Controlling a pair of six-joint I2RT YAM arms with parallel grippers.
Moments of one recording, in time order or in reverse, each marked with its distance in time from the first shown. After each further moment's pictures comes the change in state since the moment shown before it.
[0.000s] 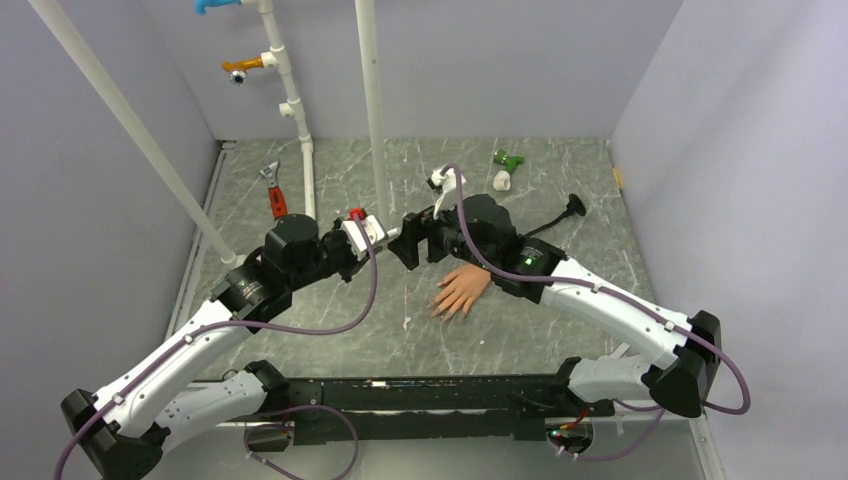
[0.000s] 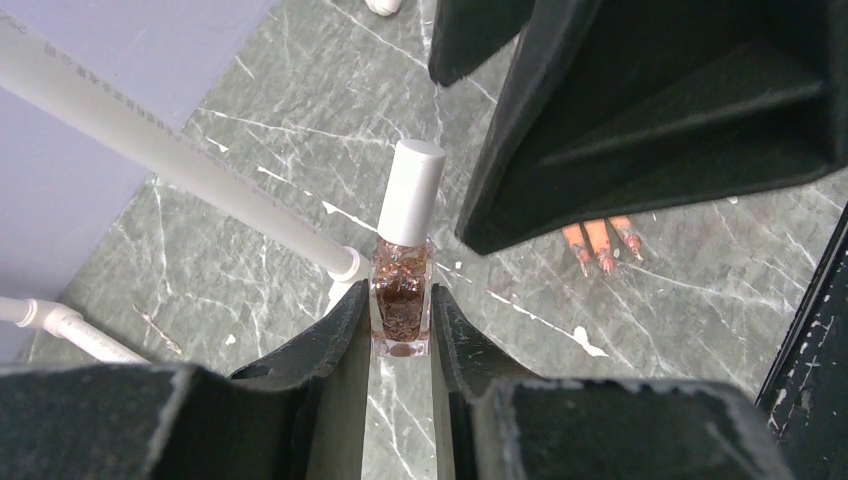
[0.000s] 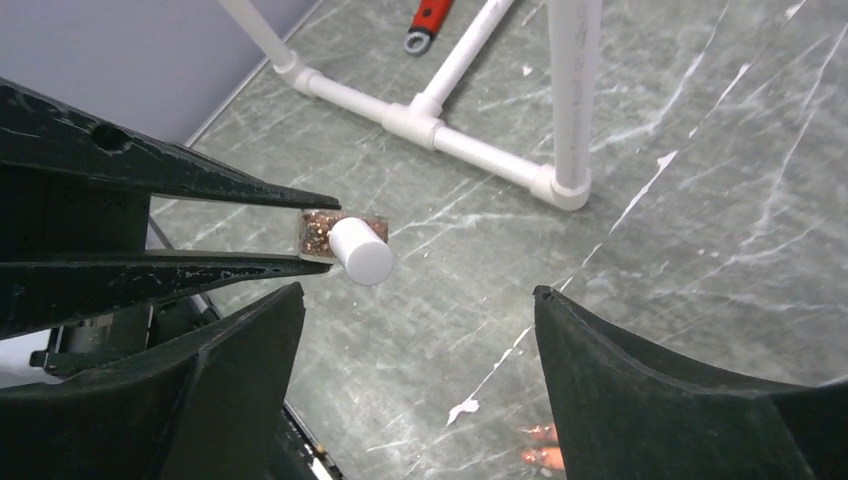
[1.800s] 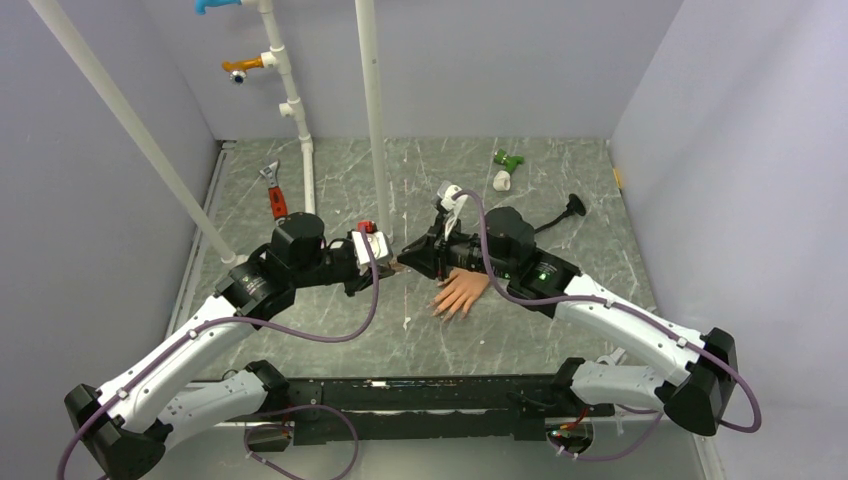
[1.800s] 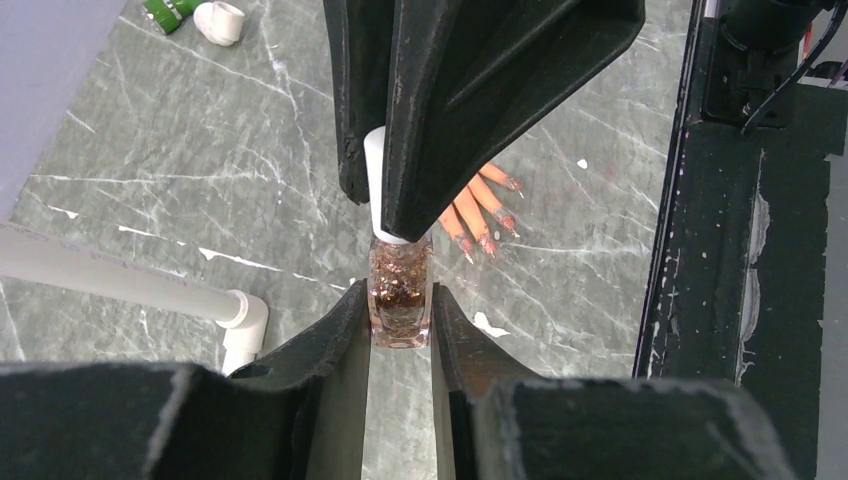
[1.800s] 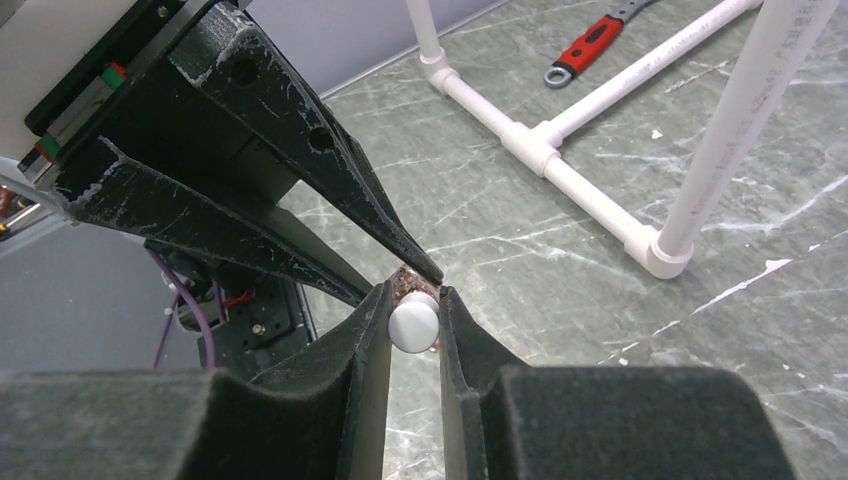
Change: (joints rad) left arm 0.005 0.024 0.012 -0.070 0.294 0.027; right arm -0.045 -0.130 -0.174 0.210 -0.367 -0.148
